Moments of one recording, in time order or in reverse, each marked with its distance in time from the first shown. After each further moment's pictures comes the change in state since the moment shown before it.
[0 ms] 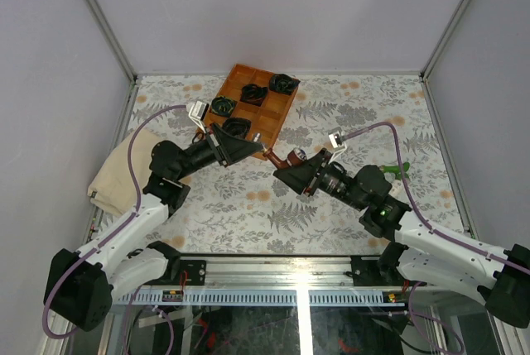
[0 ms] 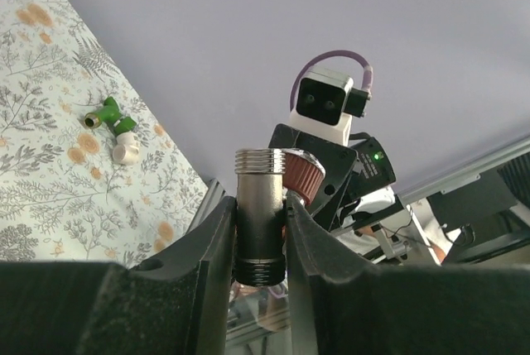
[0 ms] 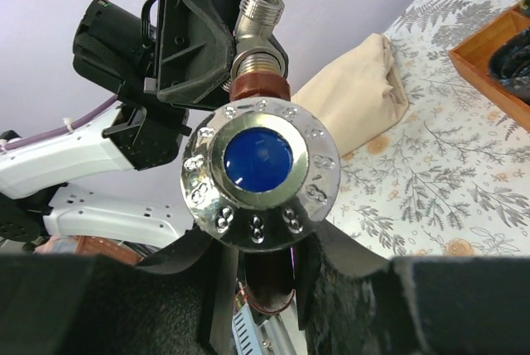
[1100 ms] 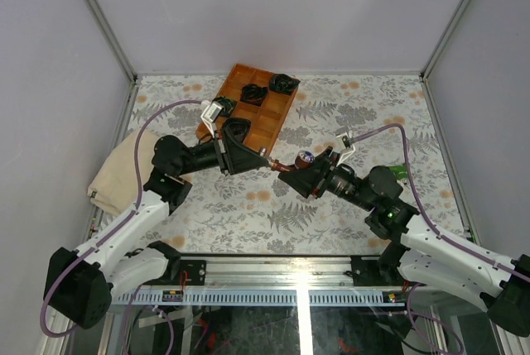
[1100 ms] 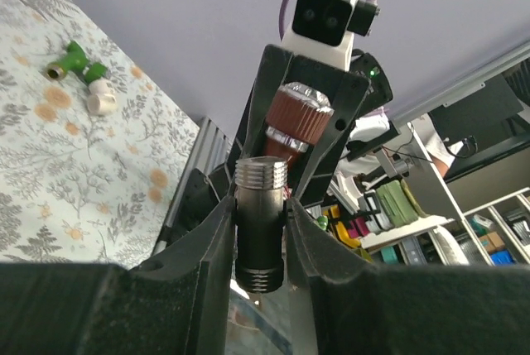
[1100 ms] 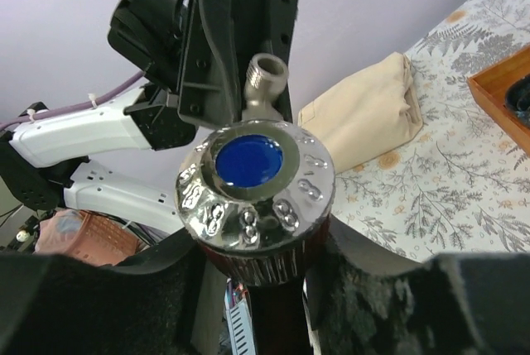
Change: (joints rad) left arm -0.014 0.016 0.083 -0.078 0.196 0.113; right arm -0.045 -0.073 -0.010 0.008 -0.110 -0.044
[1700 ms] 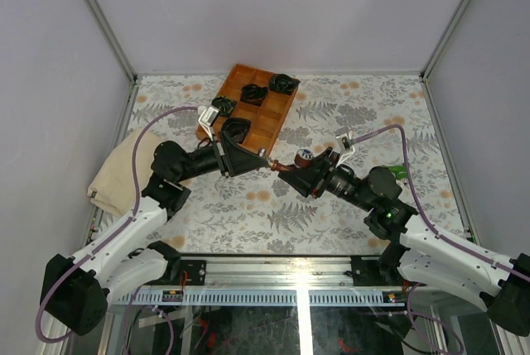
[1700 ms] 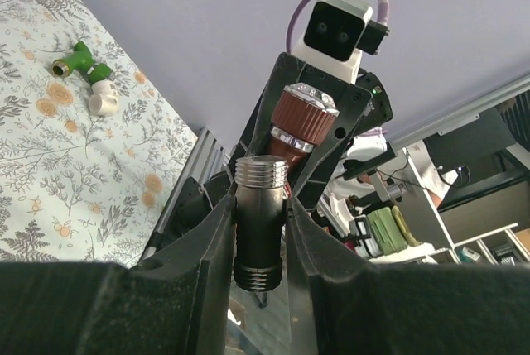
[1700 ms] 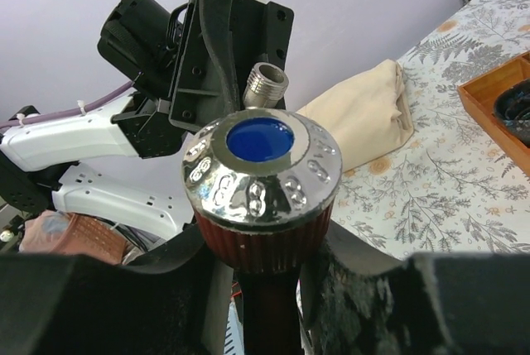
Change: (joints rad) left arm -0.022 -0.048 -0.045 -0.035 -0.080 -0.032; right arm 0.000 0.006 -0.010 0.035 0.012 -0.026
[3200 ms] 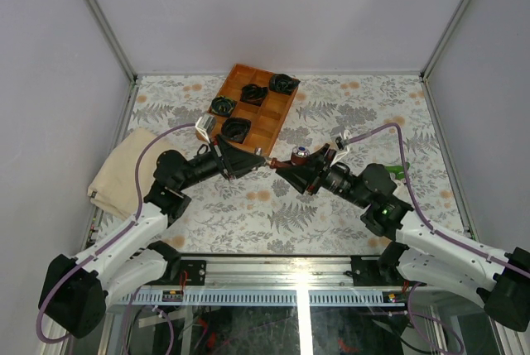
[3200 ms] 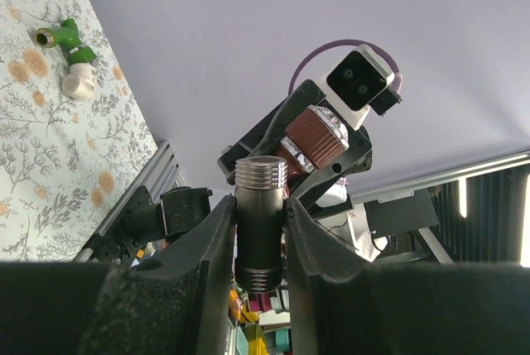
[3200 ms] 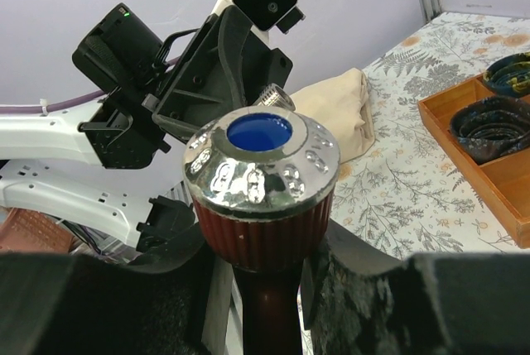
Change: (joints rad) left arm -0.020 -0.029 -0.112 0.047 -0.137 -0.293; right arm 0.000 0.048 0.019 0.001 0.018 -0.145
